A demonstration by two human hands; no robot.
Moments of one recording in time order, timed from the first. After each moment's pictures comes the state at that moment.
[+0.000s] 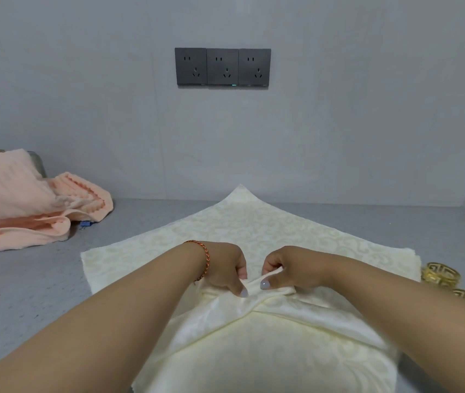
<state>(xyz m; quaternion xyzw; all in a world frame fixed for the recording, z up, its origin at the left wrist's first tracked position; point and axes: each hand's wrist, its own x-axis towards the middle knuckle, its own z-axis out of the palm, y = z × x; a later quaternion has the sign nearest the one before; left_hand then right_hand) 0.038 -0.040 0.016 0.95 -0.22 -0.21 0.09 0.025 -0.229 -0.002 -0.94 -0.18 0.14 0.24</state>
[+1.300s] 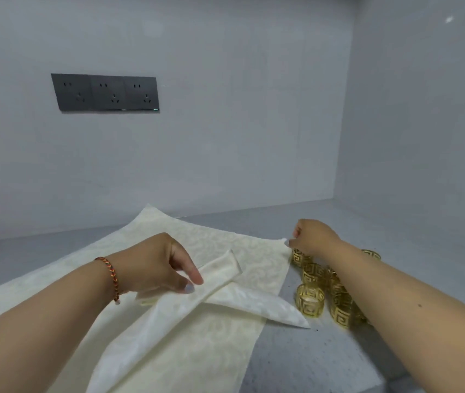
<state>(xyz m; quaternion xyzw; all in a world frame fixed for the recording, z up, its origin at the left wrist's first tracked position) -0.022 -0.113 0.059 0.88 -0.36 -0.10 0.30 -0.022 -0.444 0.015 -0.97 0.18 -0.10 0.14</state>
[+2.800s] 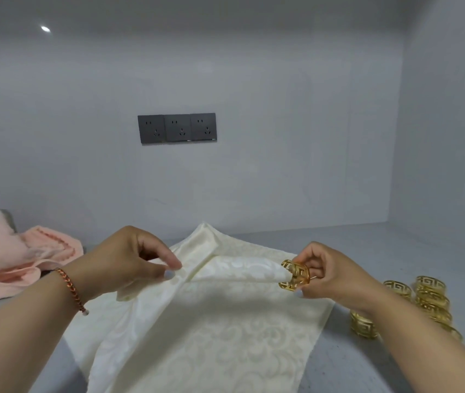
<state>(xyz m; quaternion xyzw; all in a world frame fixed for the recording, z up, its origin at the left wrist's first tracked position) -0.087 -0.001 0.106 0.88 -0.20 0.04 0.43 -0.111 -0.339 0.034 -0.83 -0.09 -0.08 0.55</state>
